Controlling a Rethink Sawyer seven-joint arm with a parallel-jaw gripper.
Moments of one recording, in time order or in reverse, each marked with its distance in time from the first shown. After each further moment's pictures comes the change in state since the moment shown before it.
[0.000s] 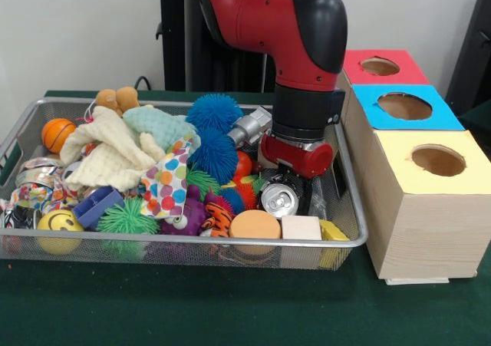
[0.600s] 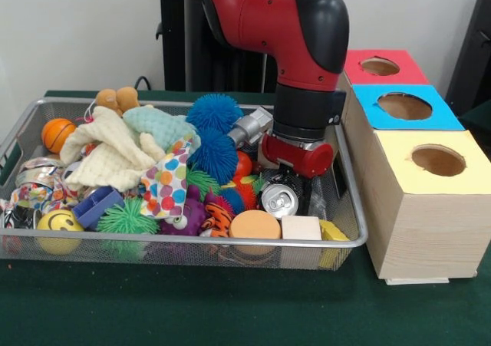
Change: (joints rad) arm 0.012 0.006 -0.007 0.005 0.000 -0.035 0.021
